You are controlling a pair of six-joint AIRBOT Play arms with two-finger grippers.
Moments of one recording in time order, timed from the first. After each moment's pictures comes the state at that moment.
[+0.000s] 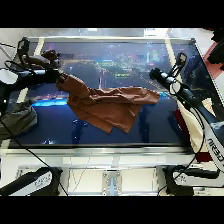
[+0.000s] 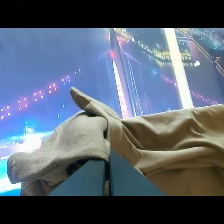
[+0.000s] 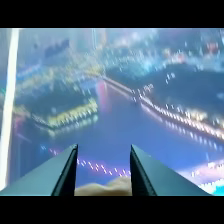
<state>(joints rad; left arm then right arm) 0.07 -1.19 1.20 0.97 -0.82 -1.20 0.09 -1.39 1.09 -1.13 0.17 1.60</state>
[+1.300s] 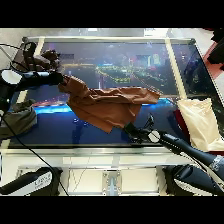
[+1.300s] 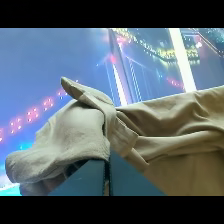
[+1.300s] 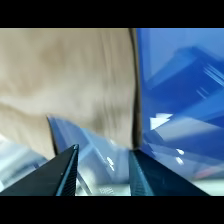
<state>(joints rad) 0.06 -1.20 1.19 0.97 -0.86 -1.15 0.62 -1.14 0.42 -0.84 0.30 2.23</state>
